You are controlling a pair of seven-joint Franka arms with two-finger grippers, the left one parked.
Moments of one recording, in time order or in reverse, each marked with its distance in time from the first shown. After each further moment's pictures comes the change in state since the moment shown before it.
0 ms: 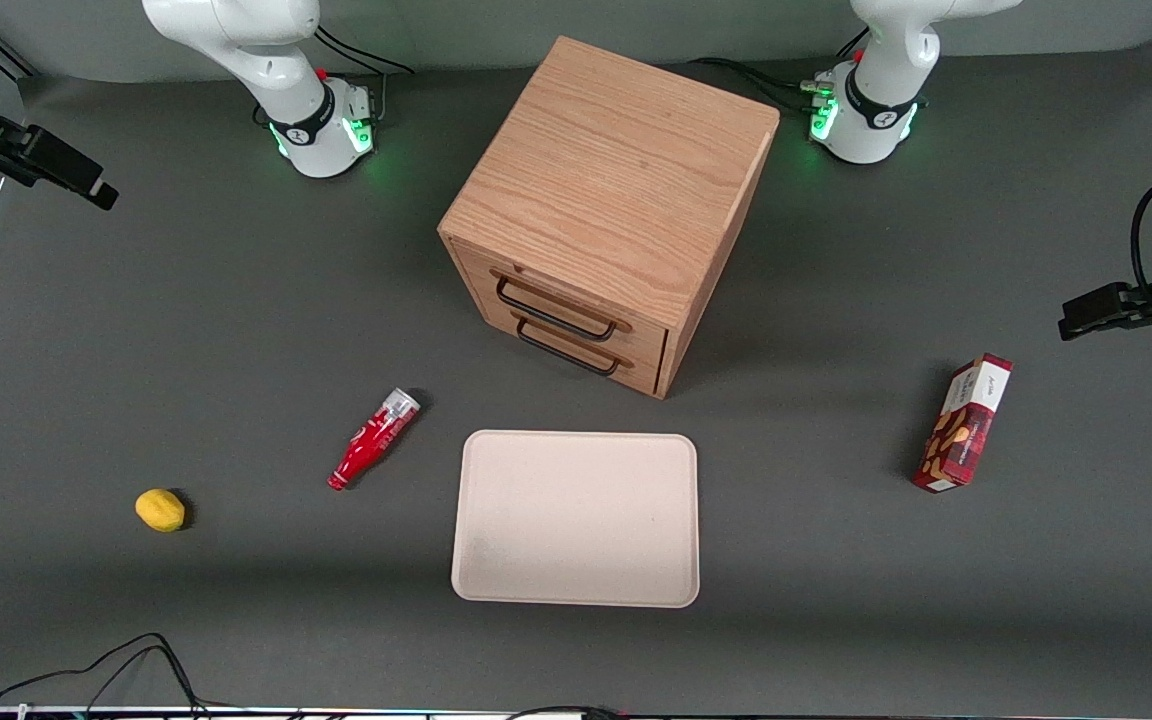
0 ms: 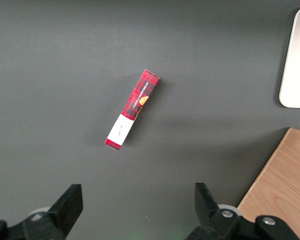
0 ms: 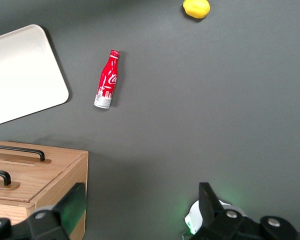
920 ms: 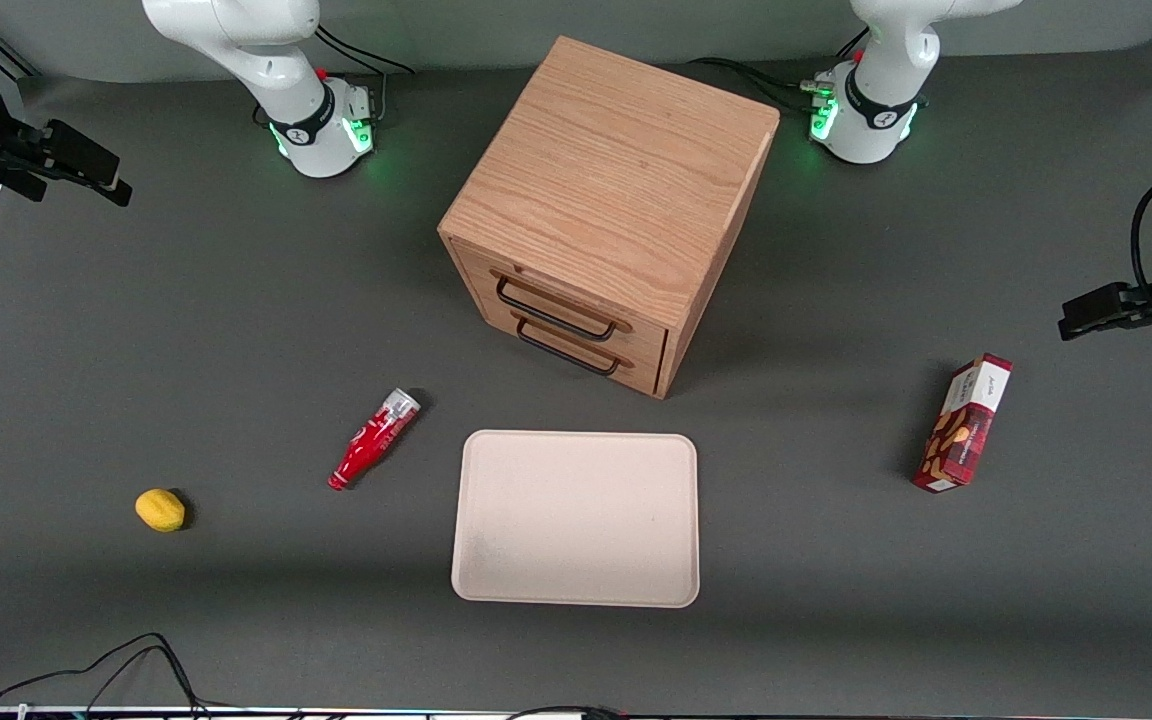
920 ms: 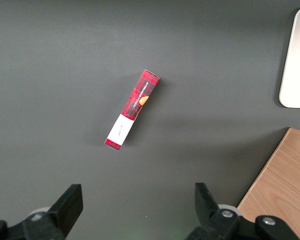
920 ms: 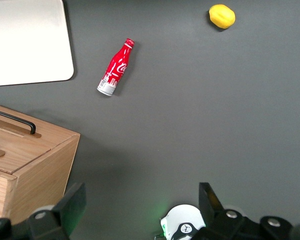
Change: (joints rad) arm 0.000 0.017 0.010 -0.007 0.000 0.000 -0.223
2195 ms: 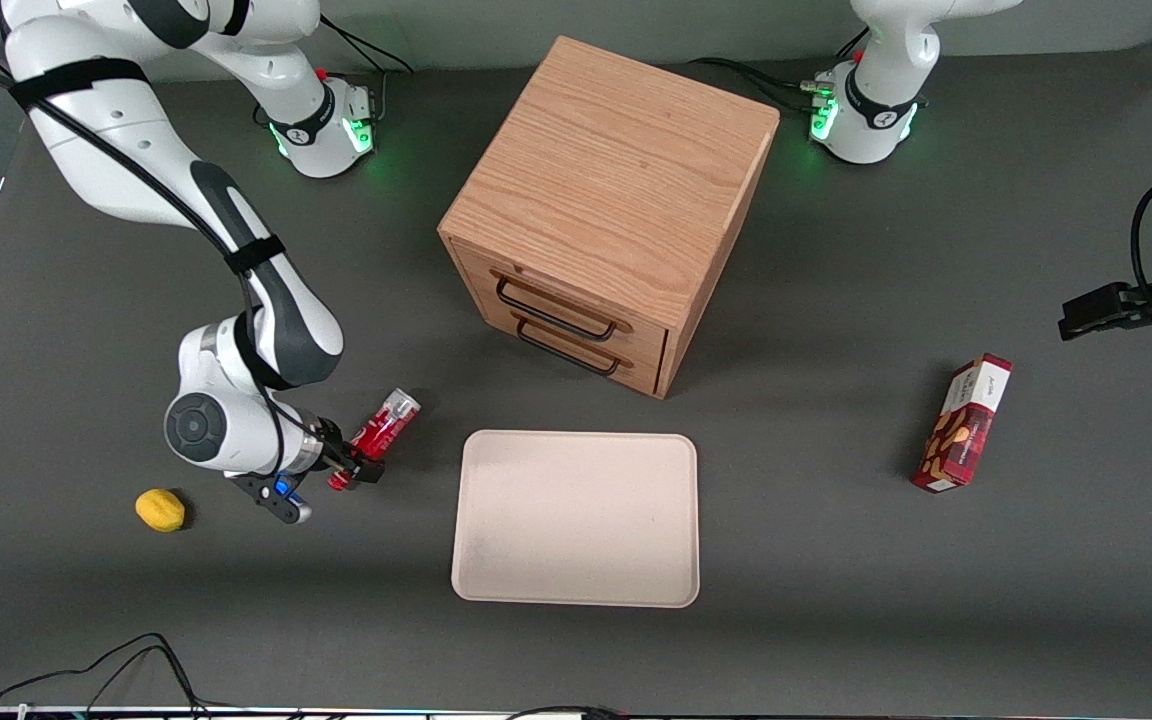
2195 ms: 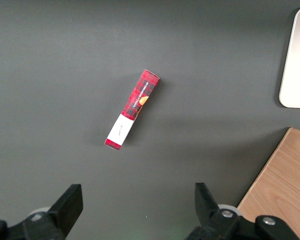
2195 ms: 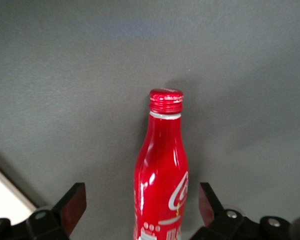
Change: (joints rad) arm 0.044 0.765 0.132 -0.173 -0.087 0.895 0.636
